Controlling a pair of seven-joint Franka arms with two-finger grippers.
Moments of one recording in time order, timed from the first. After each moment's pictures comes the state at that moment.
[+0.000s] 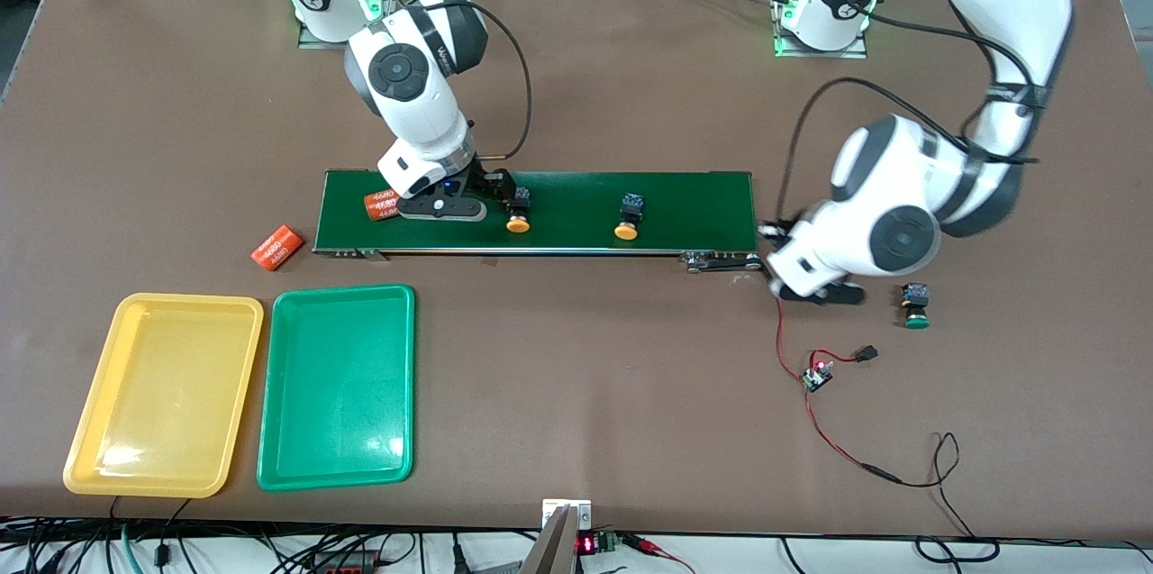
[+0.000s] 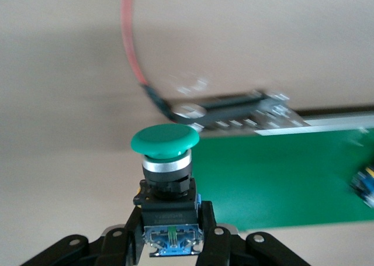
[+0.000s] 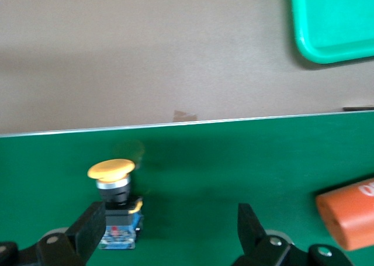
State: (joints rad) left arm 0.06 0.49 -0.44 -1.67 0.03 1.77 -0.32; right arm 0.71 0.31 -0.08 -2.03 0.07 2.43 0.64
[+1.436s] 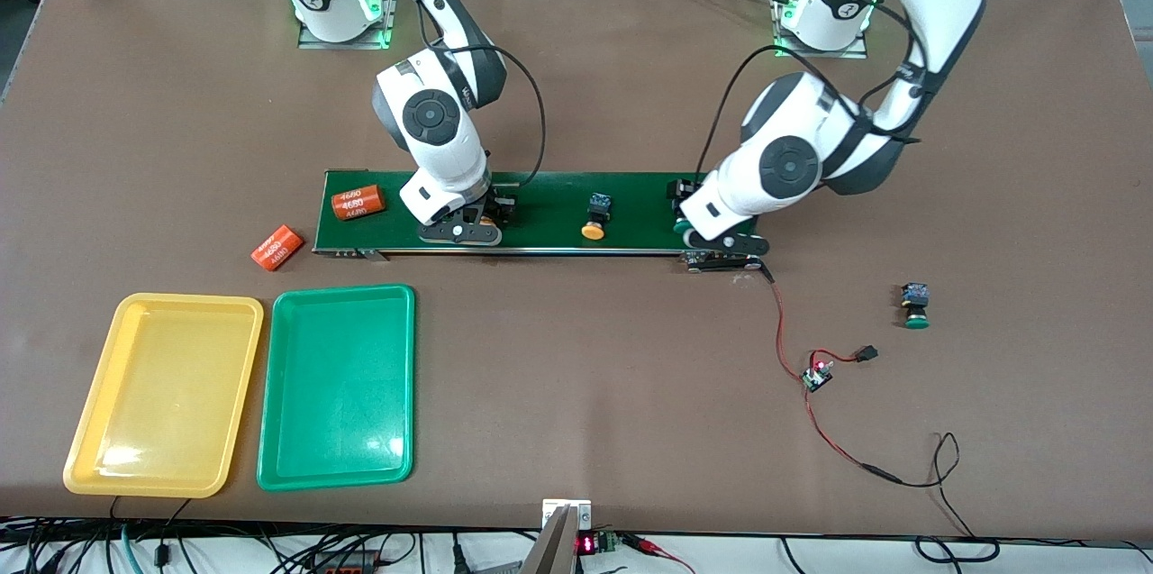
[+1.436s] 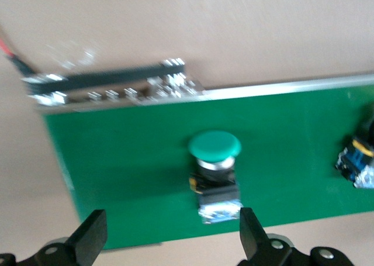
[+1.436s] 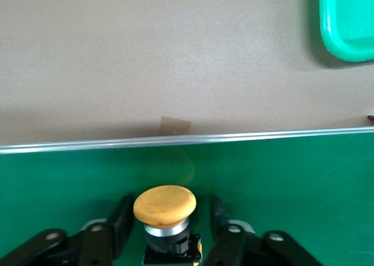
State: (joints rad) left arm 0.09 0.43 -0.58 -1.90 0.02 2.06 -0.45; right arm 0.72 0.45 -0.11 -1.95 0.07 2.41 0.63
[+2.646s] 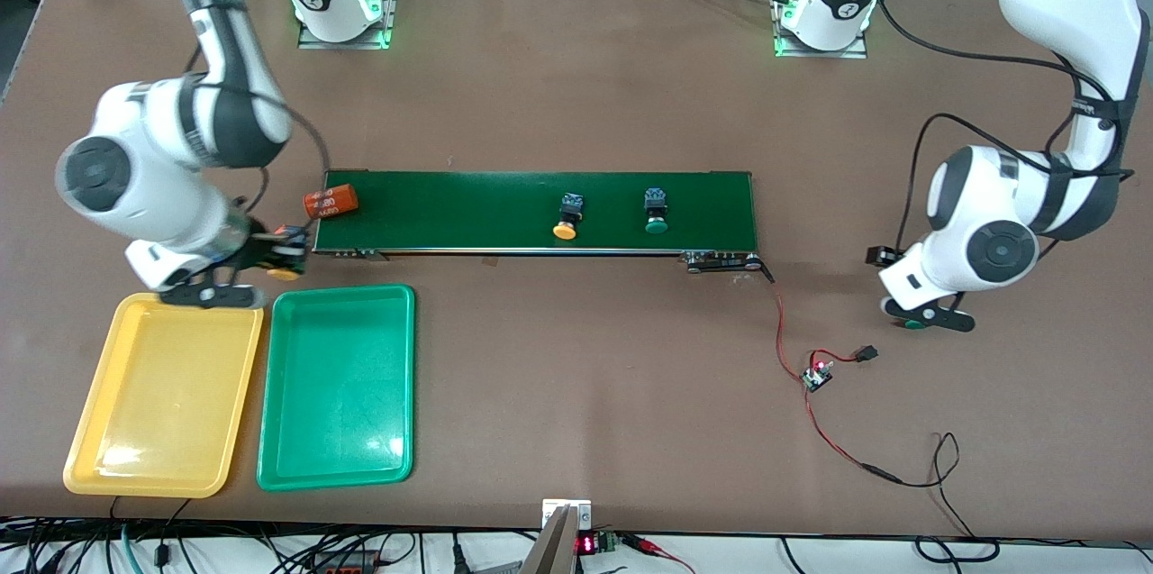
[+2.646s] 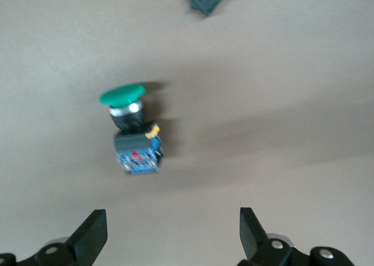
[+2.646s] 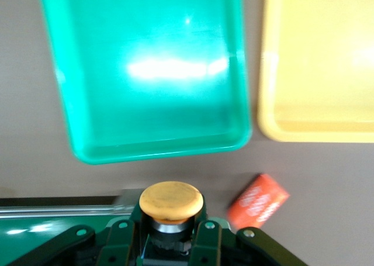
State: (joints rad) left arm 0.15 0.52 -0.13 -1.83 0.32 2.11 0.12; right arm 0.23 0.36 -0.17 -1.77 0.06 2.09 0.06
